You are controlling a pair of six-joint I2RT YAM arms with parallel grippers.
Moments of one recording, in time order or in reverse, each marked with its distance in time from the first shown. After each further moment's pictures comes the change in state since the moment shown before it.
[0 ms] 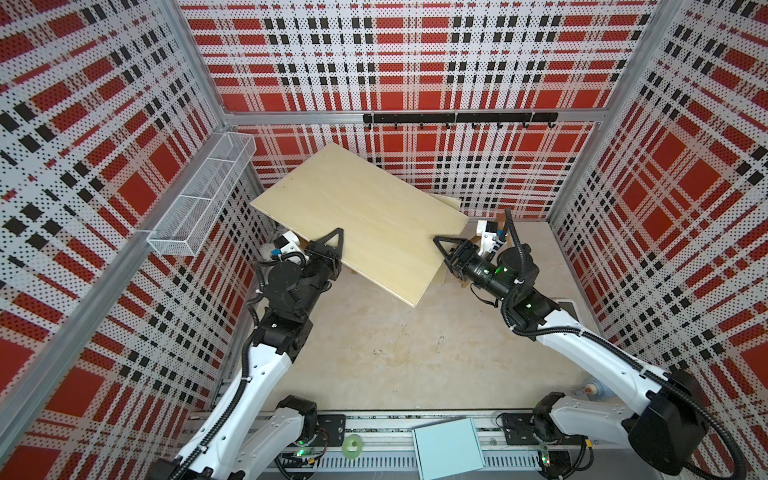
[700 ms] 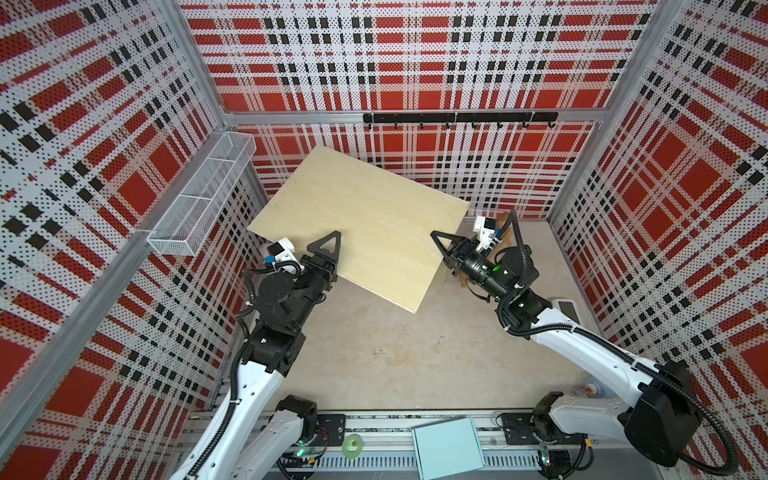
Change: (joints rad) left arm -0.001 -0.110 -0.016 -0.151 0.045 0.134; right arm 0.027 0.024 -0.002 0.177 0.013 0.169
